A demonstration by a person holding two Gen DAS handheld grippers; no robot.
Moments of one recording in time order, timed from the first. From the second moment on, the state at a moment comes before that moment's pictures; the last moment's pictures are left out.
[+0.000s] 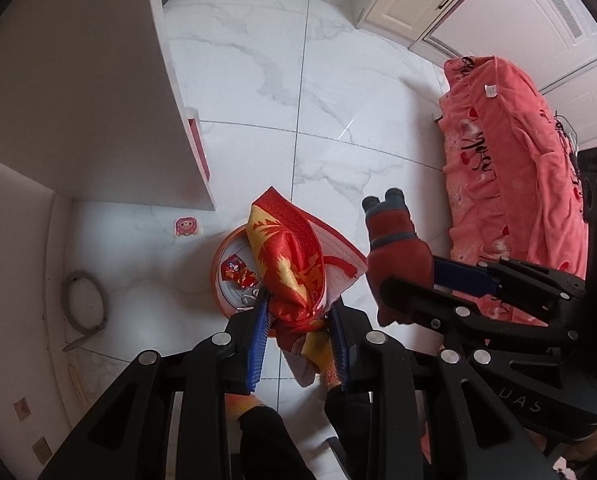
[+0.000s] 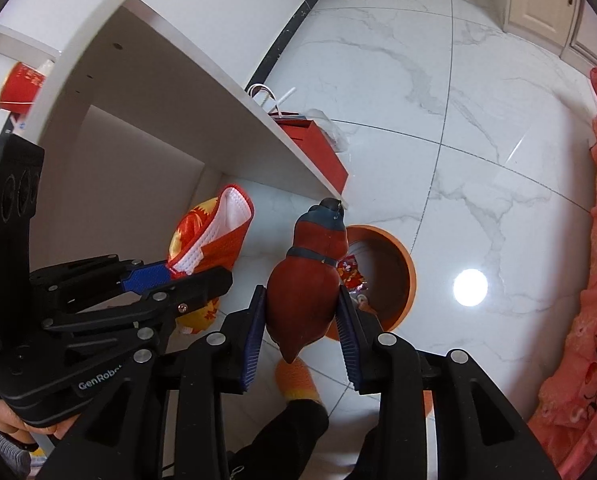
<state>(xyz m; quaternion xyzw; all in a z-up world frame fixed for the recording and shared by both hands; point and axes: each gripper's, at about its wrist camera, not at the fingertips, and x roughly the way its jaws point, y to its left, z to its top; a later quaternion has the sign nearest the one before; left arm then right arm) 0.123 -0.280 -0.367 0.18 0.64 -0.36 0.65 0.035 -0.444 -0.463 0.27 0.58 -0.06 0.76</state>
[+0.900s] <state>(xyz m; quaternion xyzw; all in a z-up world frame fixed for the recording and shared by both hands) 0.117 -0.267 -0.332 0.19 0.62 -0.36 0.67 0.023 -0.437 -0.409 0.25 0.56 -0.06 0.78</state>
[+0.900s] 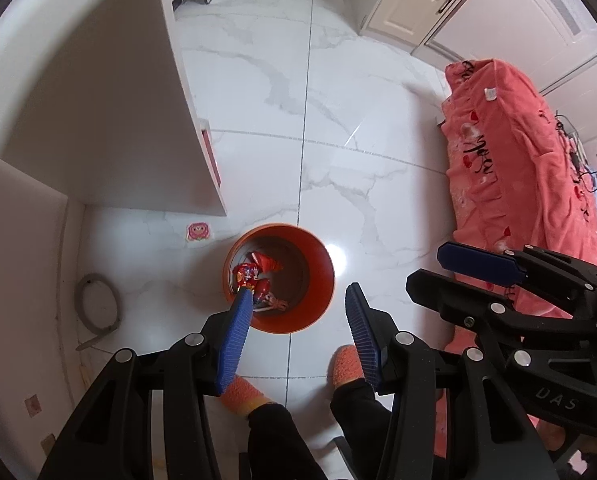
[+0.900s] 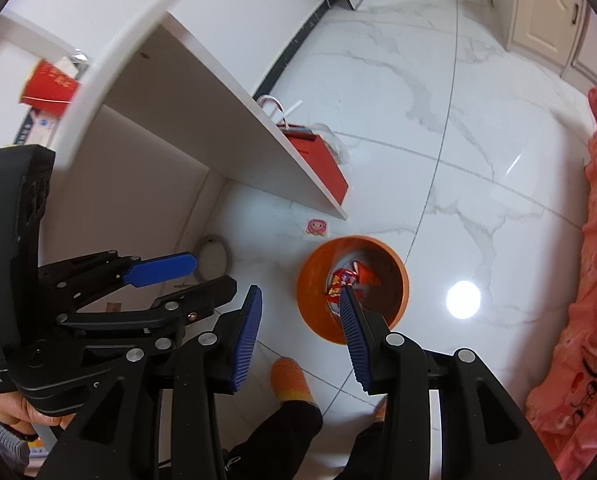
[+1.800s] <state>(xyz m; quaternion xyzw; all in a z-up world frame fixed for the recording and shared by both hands) 0.058 -0.173 -0.163 0.12 0.52 -0.30 0.79 -0.016 -0.351 -0.211 0.18 0.47 0.07 0.86</state>
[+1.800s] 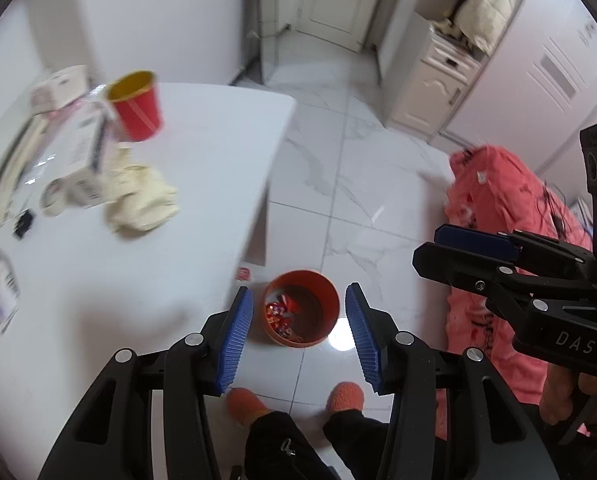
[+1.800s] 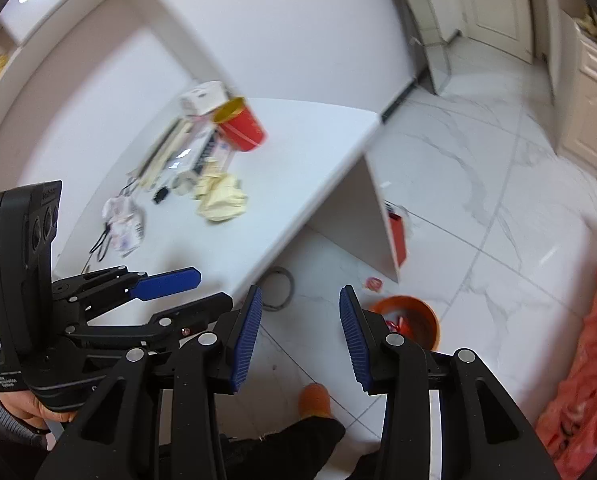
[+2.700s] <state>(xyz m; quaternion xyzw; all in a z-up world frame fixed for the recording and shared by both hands) 0.081 -0.049 -0.123 0.06 0.50 -0.18 0.85 0.069 -0.235 -0.187 0.09 0.47 0.19 0.86</state>
